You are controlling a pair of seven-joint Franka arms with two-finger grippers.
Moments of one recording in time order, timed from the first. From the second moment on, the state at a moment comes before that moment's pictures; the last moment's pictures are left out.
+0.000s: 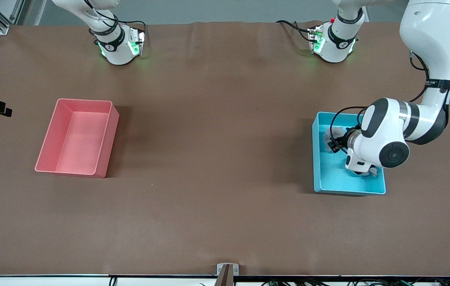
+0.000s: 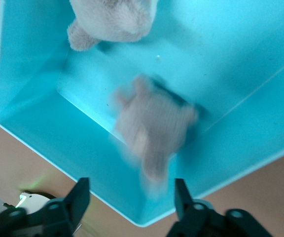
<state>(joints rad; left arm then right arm) 0.09 0.45 -0.31 -1.74 0.07 1.69 -0.83 -0.02 0.15 -0.16 -1.41 0.03 1.38 -0.12</state>
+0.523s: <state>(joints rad) 0.09 0.36 -0.31 -1.42 0.07 1.43 -0.82 0.00 0.02 -0.16 -1.49 0.00 1.40 -0.12</state>
